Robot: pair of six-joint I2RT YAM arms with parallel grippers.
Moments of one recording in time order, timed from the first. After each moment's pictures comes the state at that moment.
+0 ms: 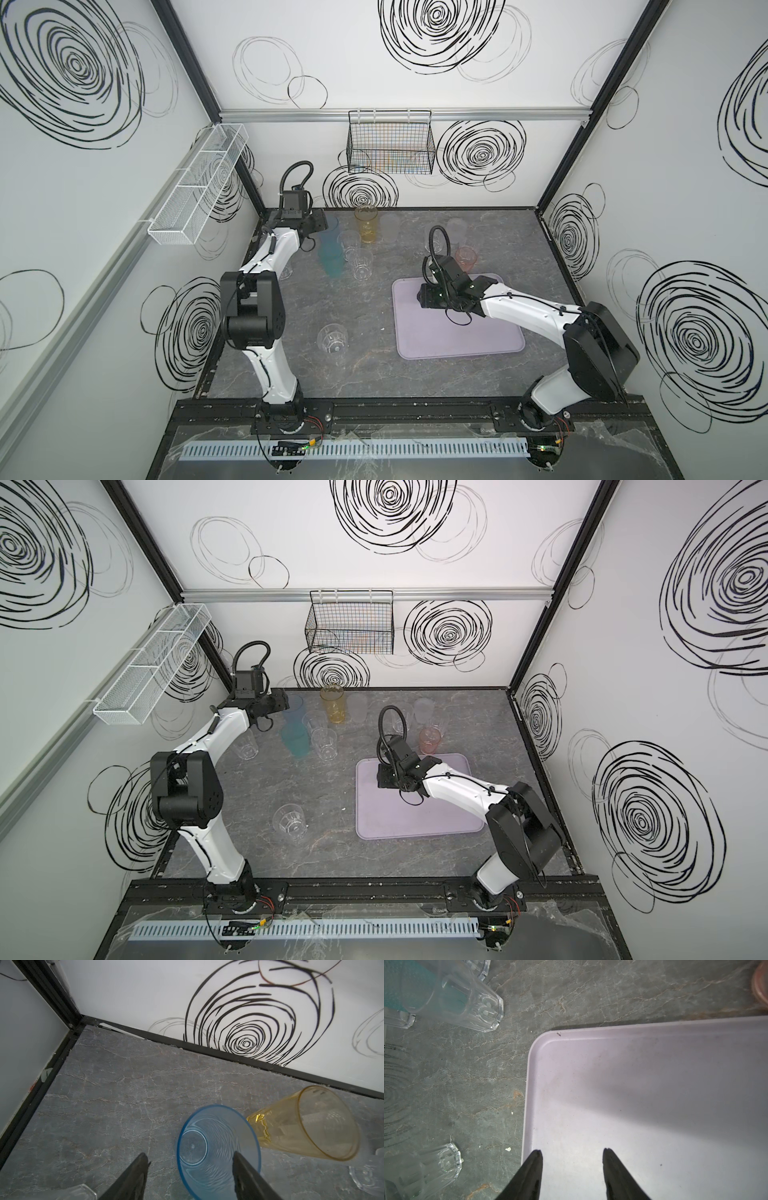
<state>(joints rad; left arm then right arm) 0.03 1.90 1.53 -0.33 0.00 -0.22 0.69 1.55 0.97 -0.37 -0.02 0.65</state>
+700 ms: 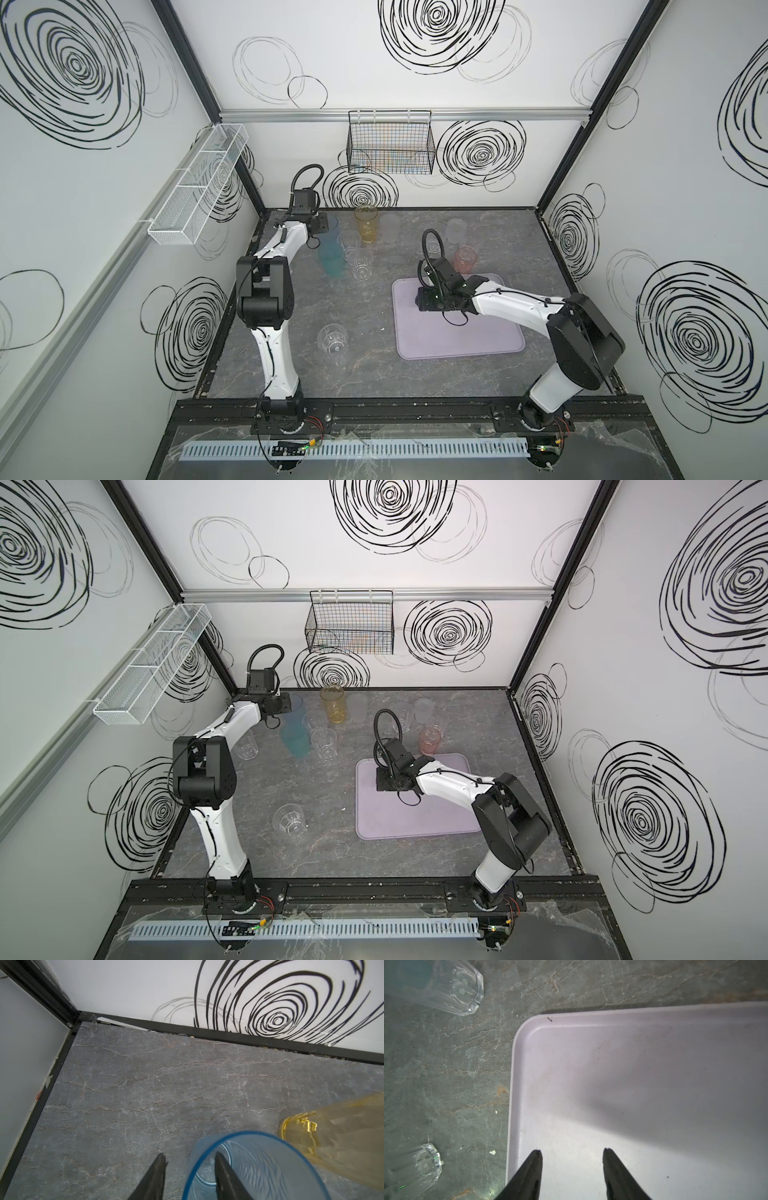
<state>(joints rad) 0.02 2.08 1.68 -0.38 -0.08 -0.13 0.69 1.65 0.99 -0.37 -0.04 0.63</state>
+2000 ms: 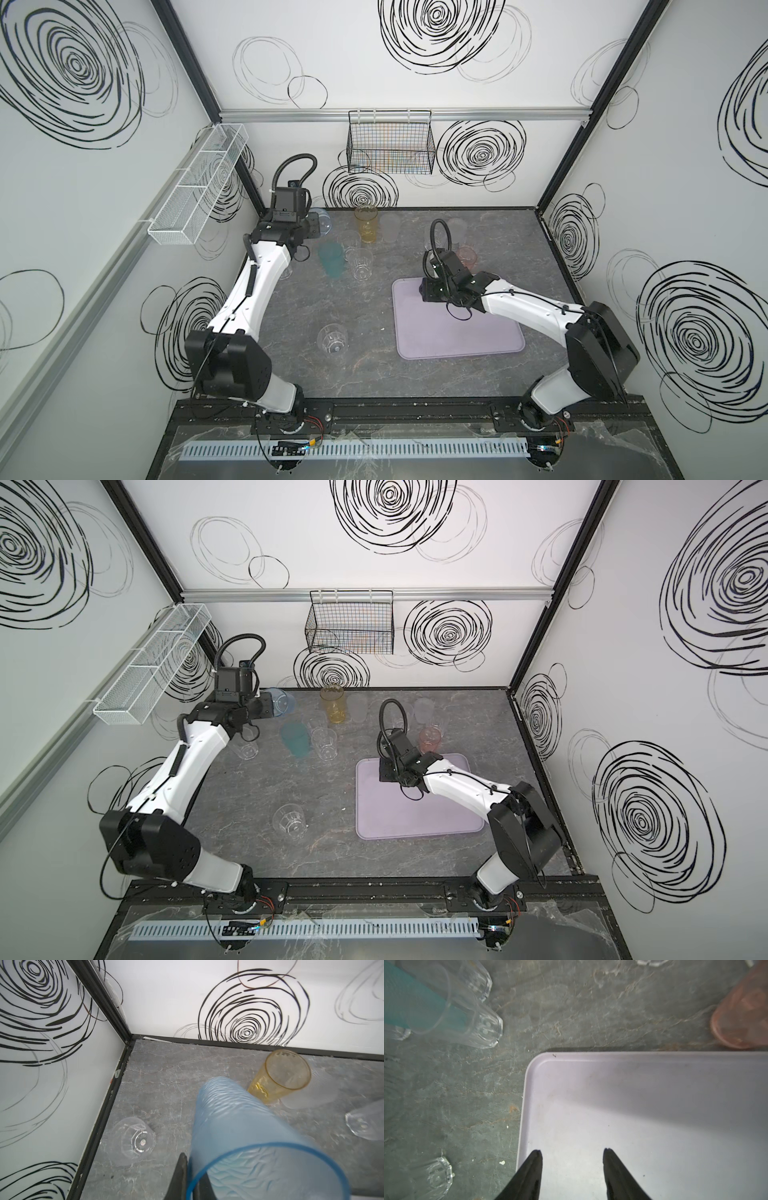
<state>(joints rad) -0.06 1.48 1.51 -0.73 -0.17 -0.14 0.65 1.54 1.02 -0.39 0.05 0.62</state>
